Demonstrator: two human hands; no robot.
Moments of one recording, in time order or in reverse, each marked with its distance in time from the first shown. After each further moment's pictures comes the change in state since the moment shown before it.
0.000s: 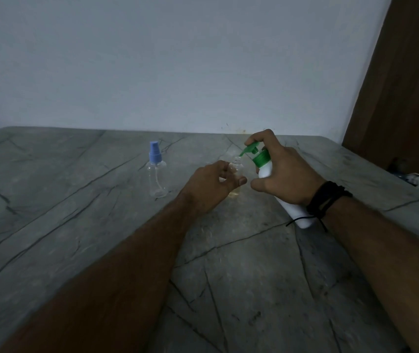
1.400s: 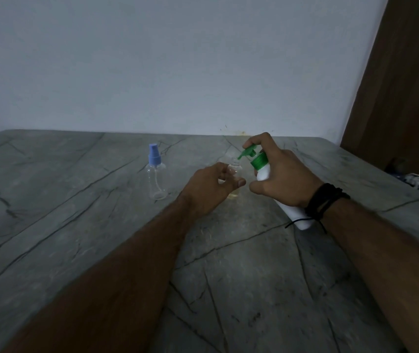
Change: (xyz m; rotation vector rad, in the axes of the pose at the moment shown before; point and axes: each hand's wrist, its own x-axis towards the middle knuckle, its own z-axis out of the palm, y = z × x) left_hand 0.003 -0.003 0.003 0.035 -0.001 -0.018; right_hand -0.002 -0.003 0.000 -0.004 -0.012 0.029
